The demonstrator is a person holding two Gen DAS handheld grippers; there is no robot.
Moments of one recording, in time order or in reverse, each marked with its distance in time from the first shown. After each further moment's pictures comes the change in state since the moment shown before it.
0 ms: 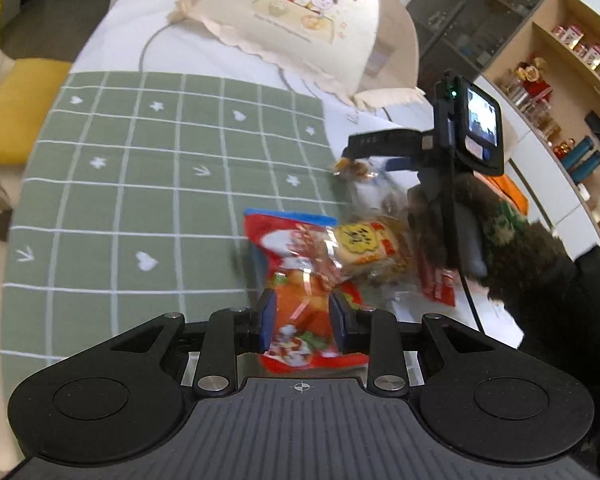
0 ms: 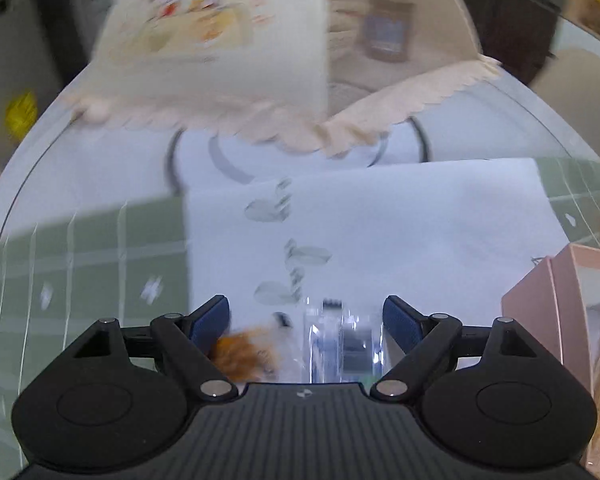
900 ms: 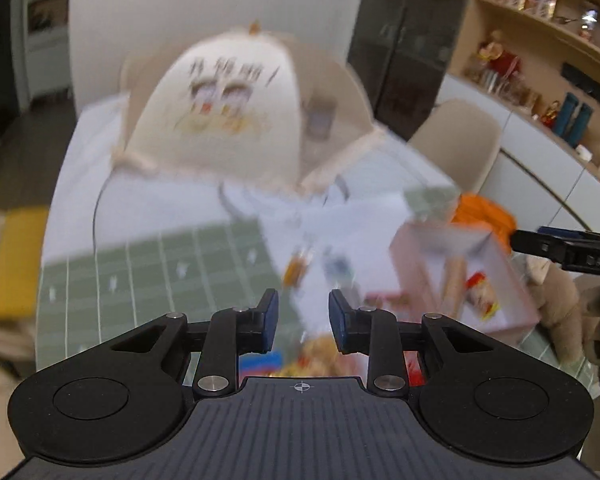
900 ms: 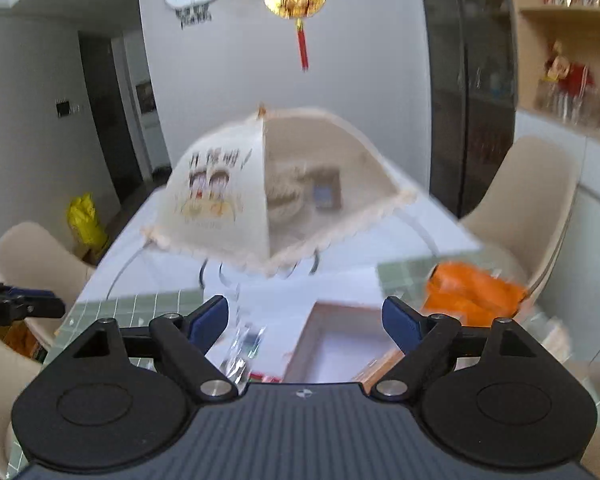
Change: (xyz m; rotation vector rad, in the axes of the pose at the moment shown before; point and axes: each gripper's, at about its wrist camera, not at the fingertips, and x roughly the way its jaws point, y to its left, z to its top) left arm -0.005 -0.118 0.078 0.279 -0.115 0.123; right arm -0.244 -0.154 -0.062 0.105 -0.315 0.133
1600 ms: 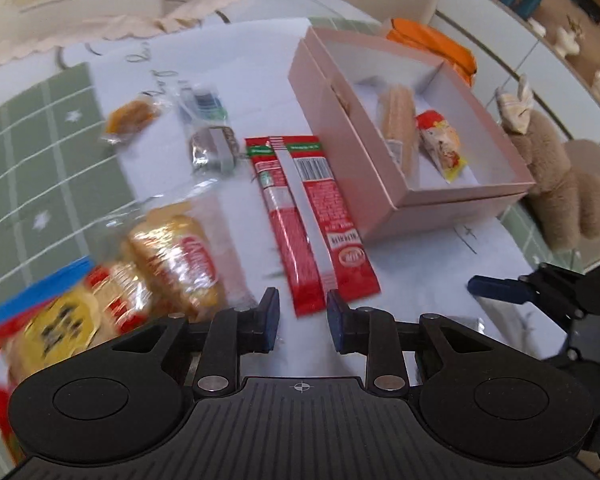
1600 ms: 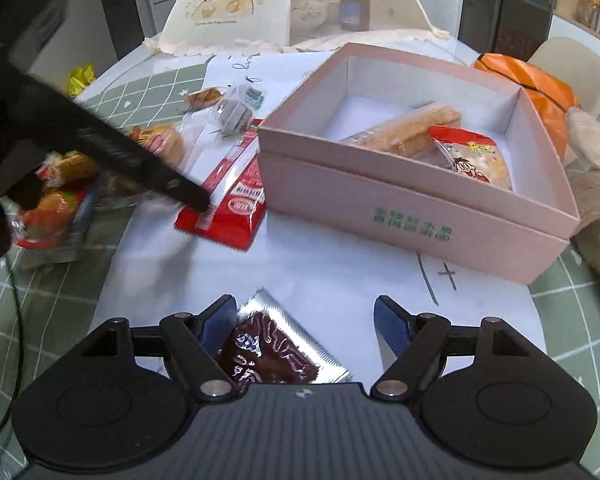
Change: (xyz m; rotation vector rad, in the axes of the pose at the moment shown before) left arm 0.132 -0.067 -0.067 0.141 0.332 -0.220; right arm 0.044 0.008 -0.173 -0.111 0.303 -0.014
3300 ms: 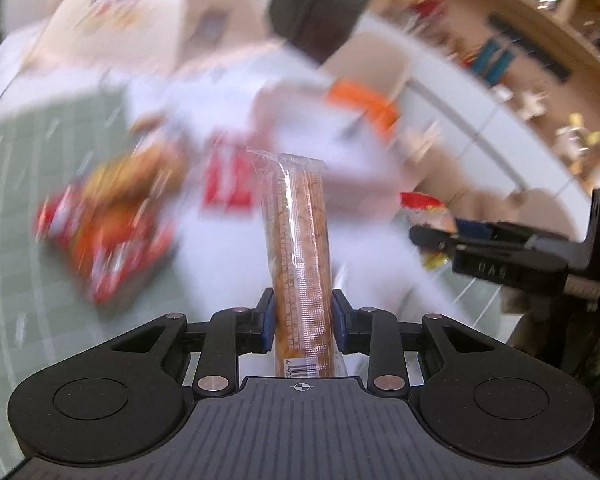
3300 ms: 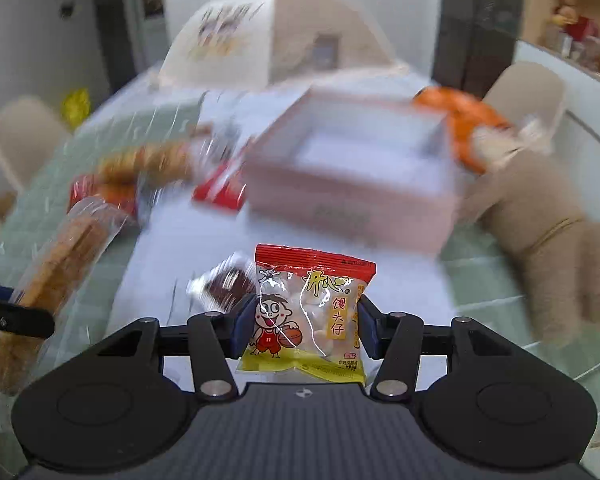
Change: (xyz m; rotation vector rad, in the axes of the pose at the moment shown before) left arm -0.126 -0.092 -0.087 -0.088 -0.234 -0.044; right arm -0.127 -0.044 -0.023 0.049 -0.169 -0.048
